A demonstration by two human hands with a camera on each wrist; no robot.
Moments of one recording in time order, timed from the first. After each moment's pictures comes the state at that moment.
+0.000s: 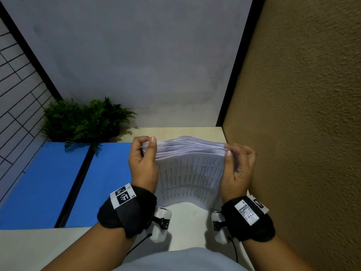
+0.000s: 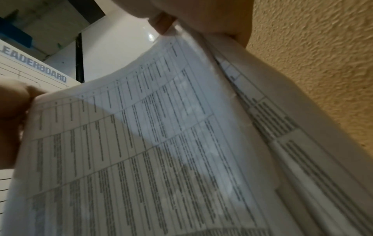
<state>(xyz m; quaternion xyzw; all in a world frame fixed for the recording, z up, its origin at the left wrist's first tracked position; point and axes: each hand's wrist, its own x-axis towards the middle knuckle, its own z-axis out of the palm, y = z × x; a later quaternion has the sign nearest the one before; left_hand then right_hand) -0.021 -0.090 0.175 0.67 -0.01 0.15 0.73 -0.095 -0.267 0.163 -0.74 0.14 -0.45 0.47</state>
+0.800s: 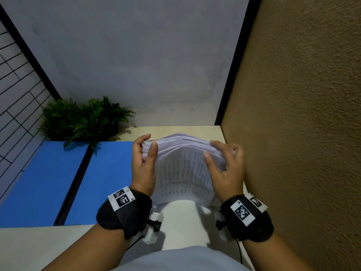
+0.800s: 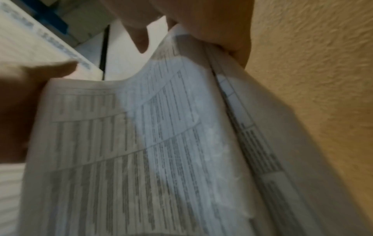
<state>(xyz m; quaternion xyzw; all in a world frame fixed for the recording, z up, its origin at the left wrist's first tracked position) -0.027 -0.084 0.158 0.67 -0.06 0.07 0.74 -0.104 -0.269 0.167 -0.83 0.10 -0.32 0.44</state>
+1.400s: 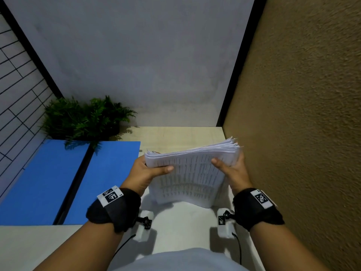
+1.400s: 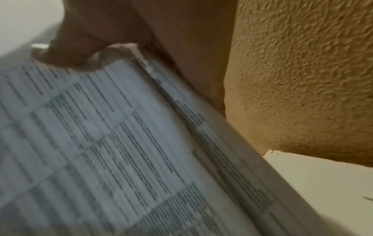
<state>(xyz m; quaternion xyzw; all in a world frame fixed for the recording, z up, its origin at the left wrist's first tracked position) -0.011 -0.062 0.136 0.68 -0.07 -0.14 0.71 -0.087 -0.309 0.152 -0.65 0.19 -0.10 0.73</state>
